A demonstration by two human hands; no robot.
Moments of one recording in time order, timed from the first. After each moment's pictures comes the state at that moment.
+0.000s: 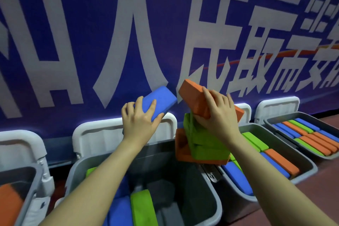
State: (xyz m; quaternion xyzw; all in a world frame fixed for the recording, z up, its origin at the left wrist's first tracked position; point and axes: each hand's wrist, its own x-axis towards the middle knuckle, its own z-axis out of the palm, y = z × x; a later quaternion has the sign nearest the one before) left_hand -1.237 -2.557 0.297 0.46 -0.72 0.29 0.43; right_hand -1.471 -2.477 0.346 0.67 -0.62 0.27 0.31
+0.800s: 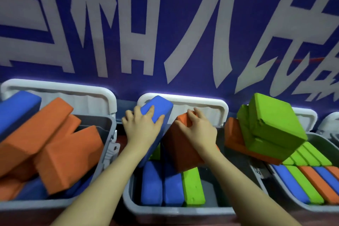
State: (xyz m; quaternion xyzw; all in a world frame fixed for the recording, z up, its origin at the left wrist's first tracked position) left_hand -1.065 -2.479 0.239 0.70 -0.62 0.13 0.33; right_hand -1.234 -2.465 0.272 0.70 -0.68 0.23 -0.02
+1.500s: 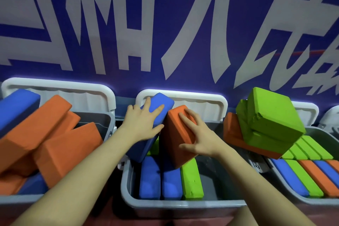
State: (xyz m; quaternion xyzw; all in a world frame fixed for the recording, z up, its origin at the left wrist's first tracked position) left_hand -1.056 -2.474 0.269 0.60 -0.78 0.17 -0.01; right_hand -1.289 -2.463 0.250 0.85 -0.49 0.14 -0.15
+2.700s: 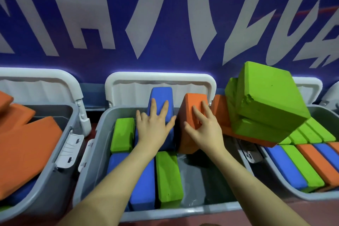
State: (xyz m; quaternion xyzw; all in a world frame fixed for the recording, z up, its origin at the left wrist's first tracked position) left_hand -1.206 -2.532 0.154 0.67 -0.72 0.05 0.18; right_hand -1.374 -2.508 0.168 0.69 -0.64 0.33 -0.07
